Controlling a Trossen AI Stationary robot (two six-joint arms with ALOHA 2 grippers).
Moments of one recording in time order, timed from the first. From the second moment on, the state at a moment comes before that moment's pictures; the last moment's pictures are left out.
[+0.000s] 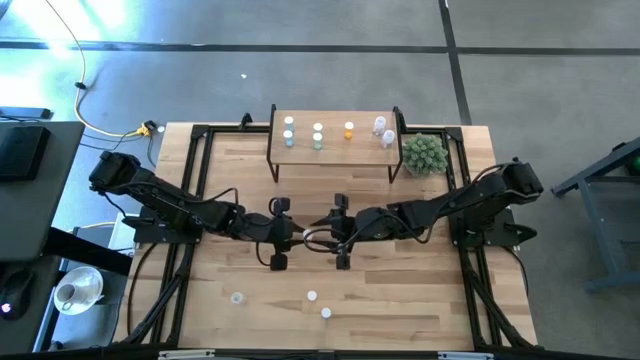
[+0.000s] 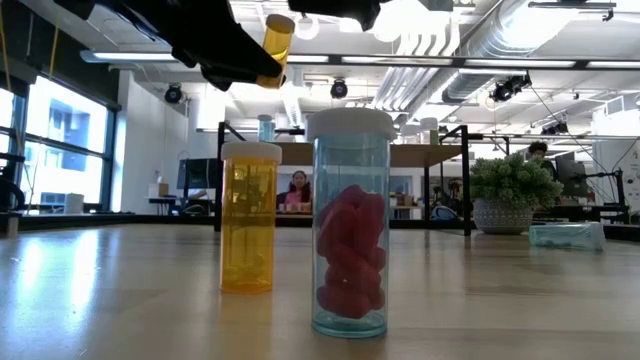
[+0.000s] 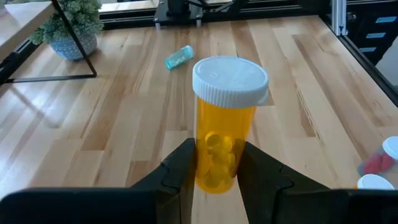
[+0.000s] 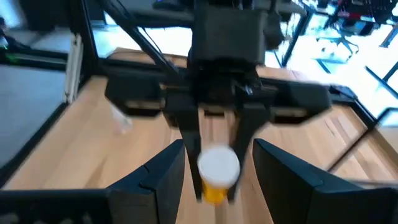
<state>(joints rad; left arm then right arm) -0.19 1.38 0.72 0.15 -0.30 -0.08 0.27 1.60 1.13 0.14 0.26 -0.04</state>
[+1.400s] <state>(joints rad) -0.18 1.38 0.72 0.18 -0.38 -0.08 0.22 1.66 1.13 0.18 0.17 0.00</state>
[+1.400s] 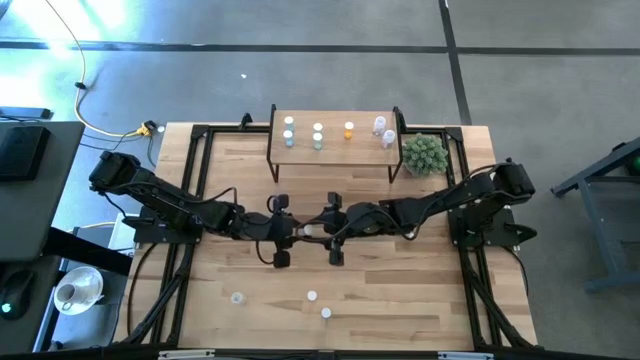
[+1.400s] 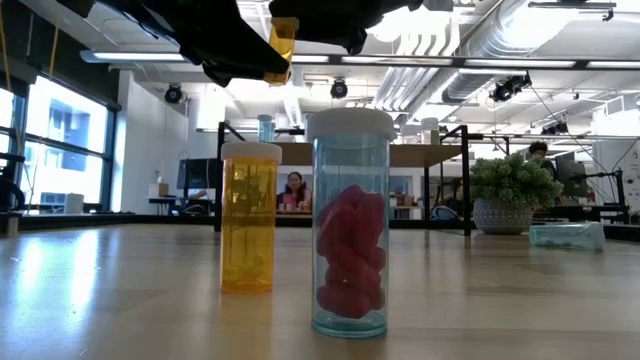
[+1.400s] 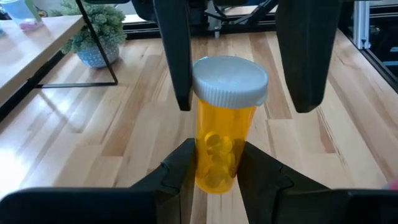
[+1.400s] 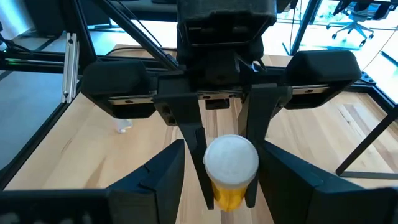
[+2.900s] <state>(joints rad) -0.18 1.38 0.72 0.18 -0.41 -0.08 0.22 1.66 1.13 0.16 0.19 0.00</state>
